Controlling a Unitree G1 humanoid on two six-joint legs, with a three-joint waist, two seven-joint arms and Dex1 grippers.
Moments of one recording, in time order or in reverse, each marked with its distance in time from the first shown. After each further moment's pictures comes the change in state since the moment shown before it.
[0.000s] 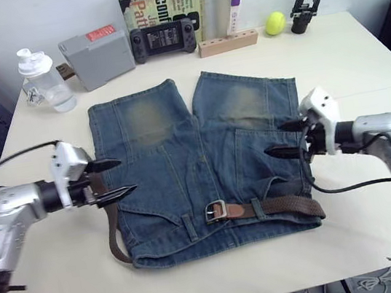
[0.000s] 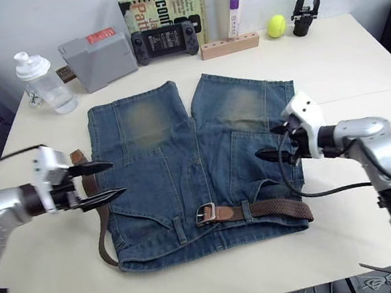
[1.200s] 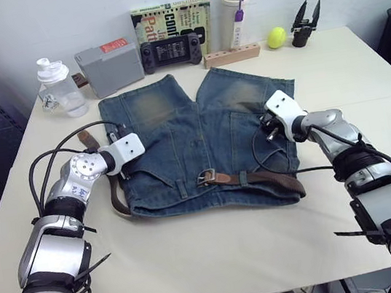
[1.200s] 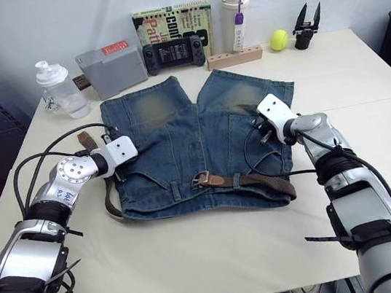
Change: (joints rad) left arm -0.554 -0.351 -0.237 0.945 0.831 -0.700 0.377; right arm -0.367 0.268 0.136 0.780 -0.417 -0.413 -0.288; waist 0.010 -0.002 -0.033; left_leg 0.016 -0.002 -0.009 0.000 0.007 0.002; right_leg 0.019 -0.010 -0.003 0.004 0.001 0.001
